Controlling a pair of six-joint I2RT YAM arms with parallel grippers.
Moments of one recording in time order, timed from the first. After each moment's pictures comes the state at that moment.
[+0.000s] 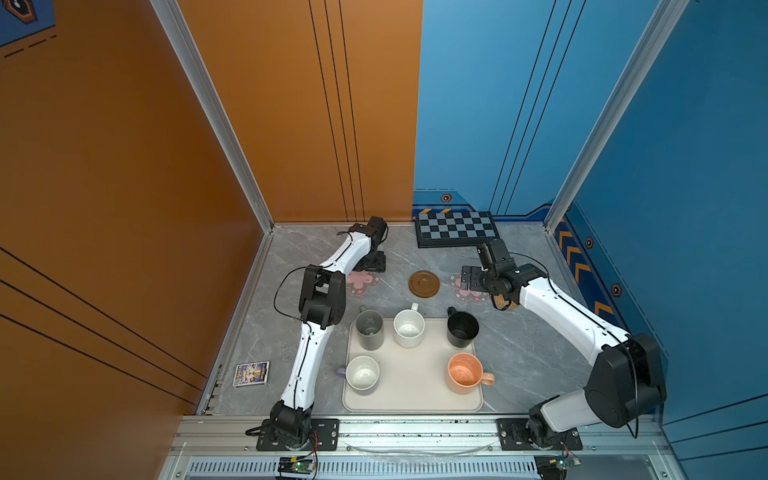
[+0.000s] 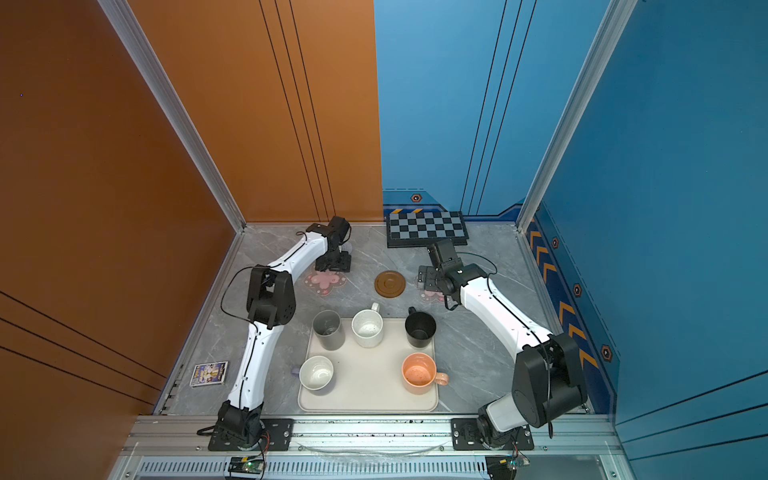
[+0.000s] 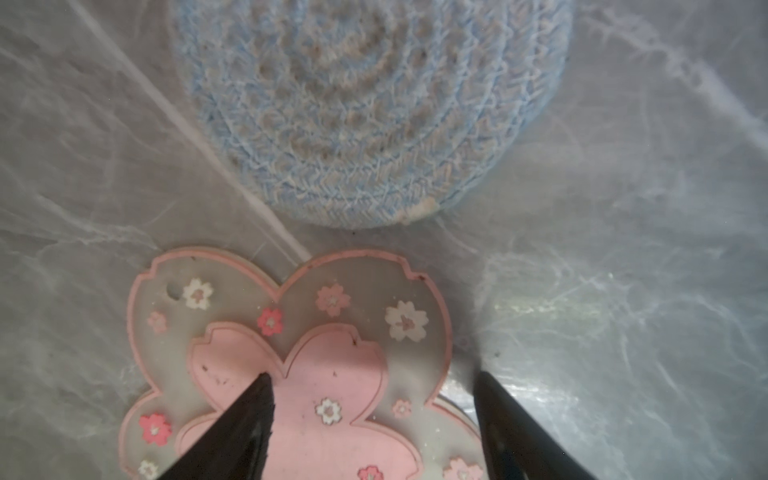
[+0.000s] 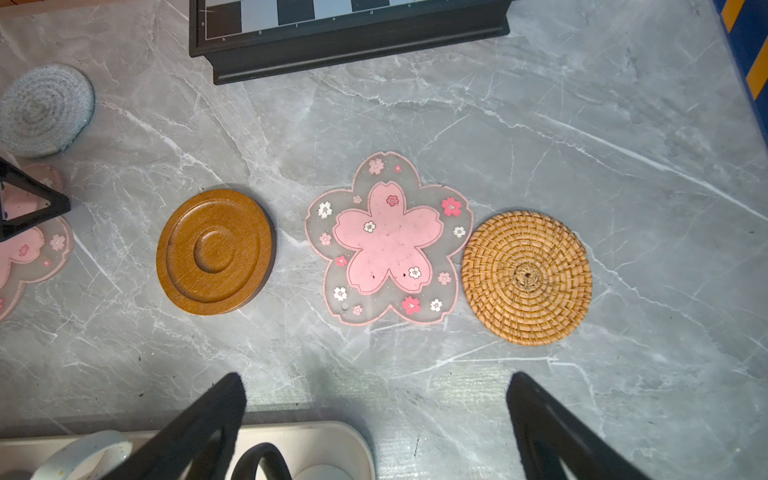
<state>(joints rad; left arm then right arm) -0.32 2.50 2.25 -1.08 -0.16 -0.33 0.38 1.49 1.18 -0.63 0.22 0.42</state>
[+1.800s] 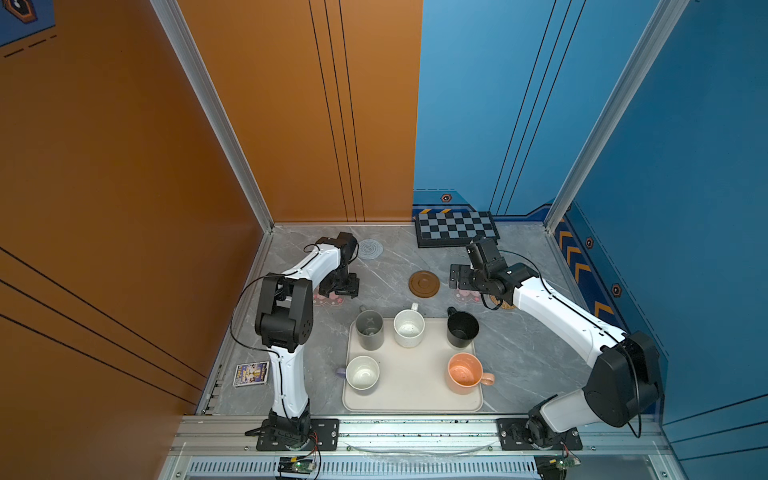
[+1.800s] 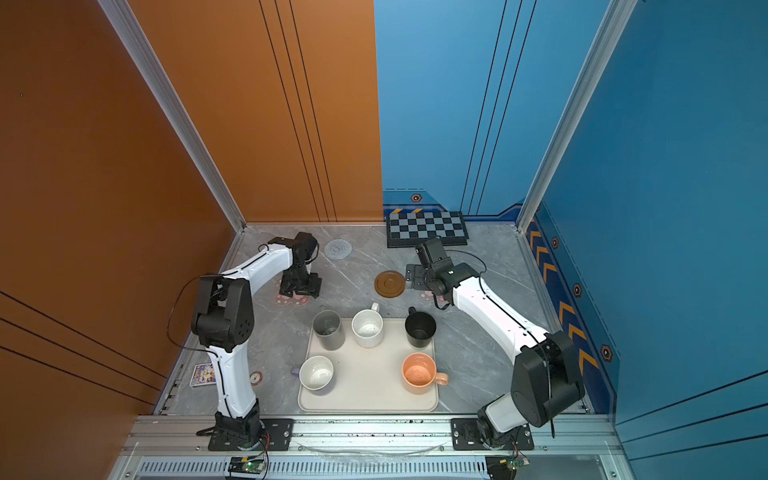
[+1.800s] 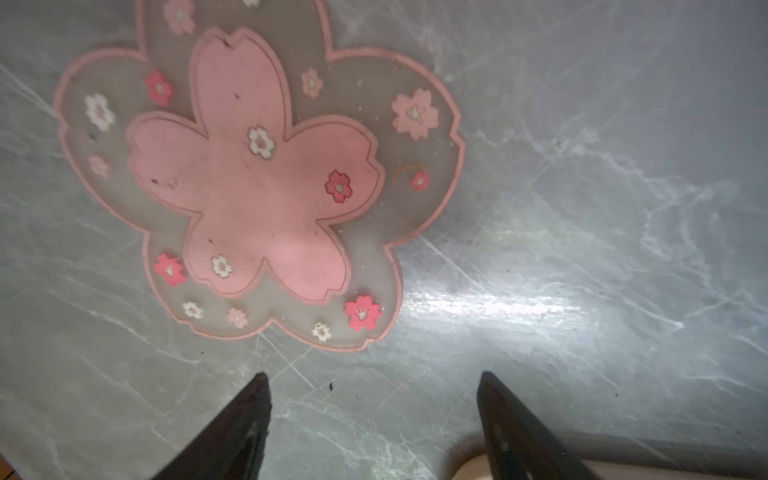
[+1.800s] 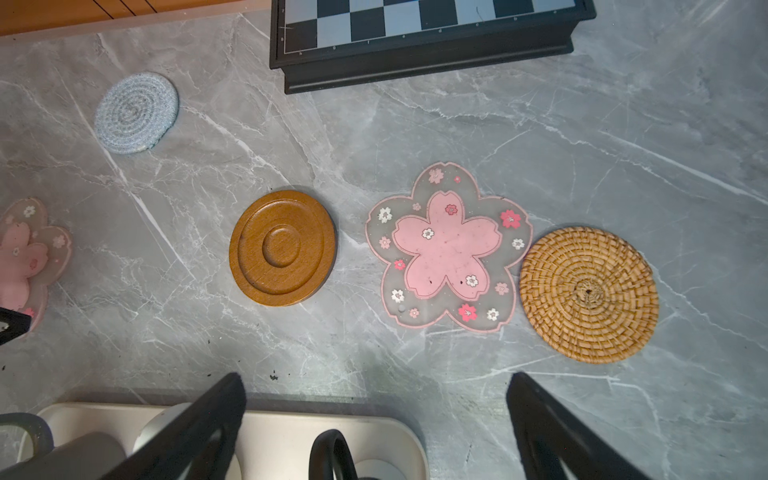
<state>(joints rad) -0.22 2.03 1.57 -1.06 -0.11 -0.24 0.47 1.49 1.22 -0.62 0.20 0.45</state>
